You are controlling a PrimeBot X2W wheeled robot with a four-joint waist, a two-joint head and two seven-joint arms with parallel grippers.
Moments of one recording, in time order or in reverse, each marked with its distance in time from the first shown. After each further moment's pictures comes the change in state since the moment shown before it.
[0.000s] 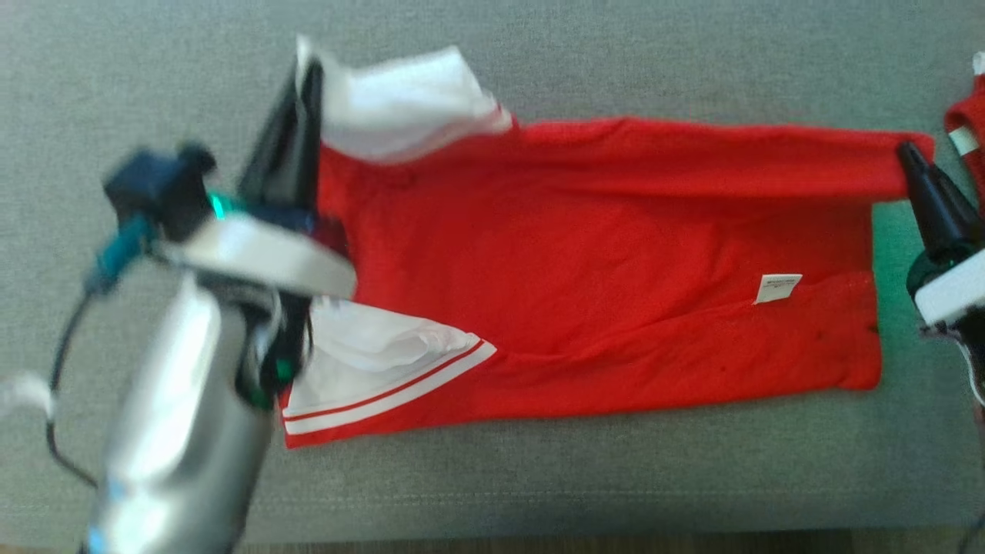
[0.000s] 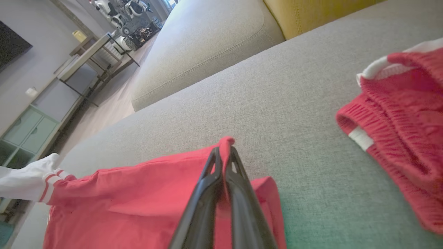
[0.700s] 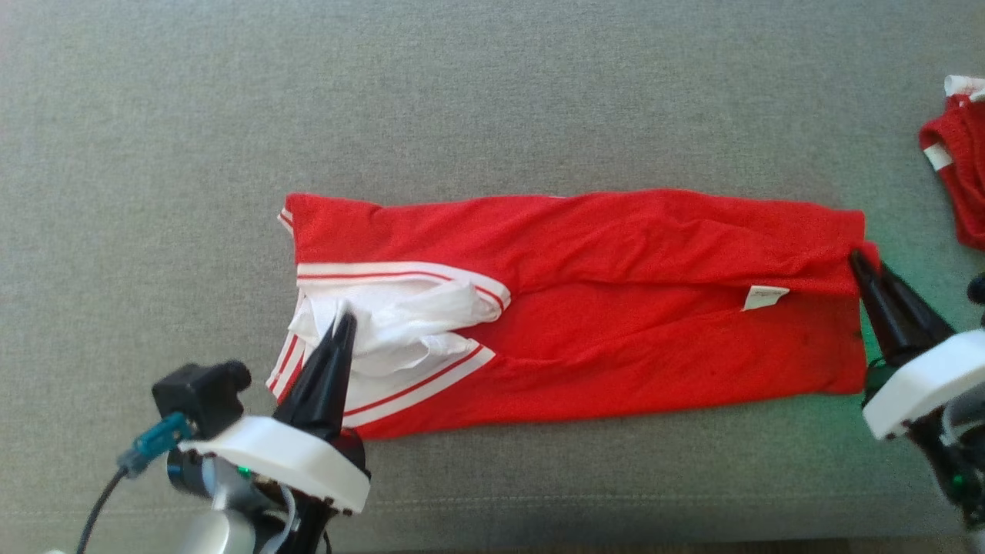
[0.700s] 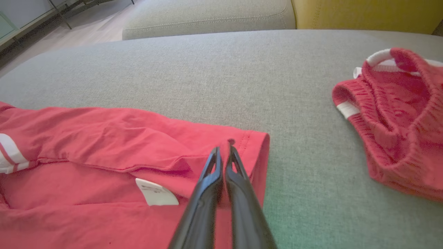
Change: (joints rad) left arm 0.529 0.038 -0.023 -0.332 -0.149 0.135 0.198; right arm 0.214 -0.090 0.134 -0.071 -0.311 0.000 -0.137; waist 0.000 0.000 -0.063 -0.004
